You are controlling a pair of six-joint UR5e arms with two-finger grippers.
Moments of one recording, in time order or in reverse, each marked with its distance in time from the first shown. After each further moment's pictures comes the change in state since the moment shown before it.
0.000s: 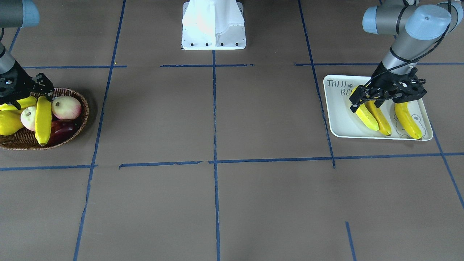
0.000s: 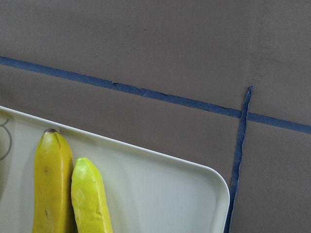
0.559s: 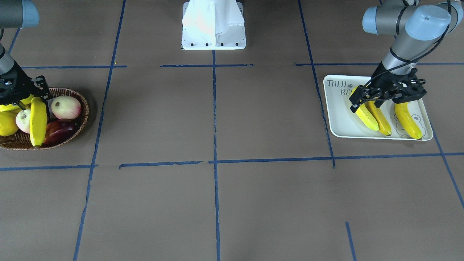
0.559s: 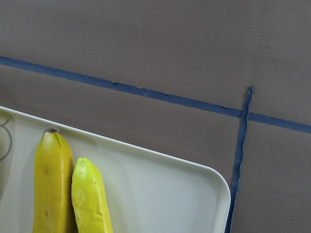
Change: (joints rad) left arm 0.002 0.000 0.002 -0.002 0.001 0.000; right arm 0.000 0.000 -0.002 0.000 -0.003 -0.003
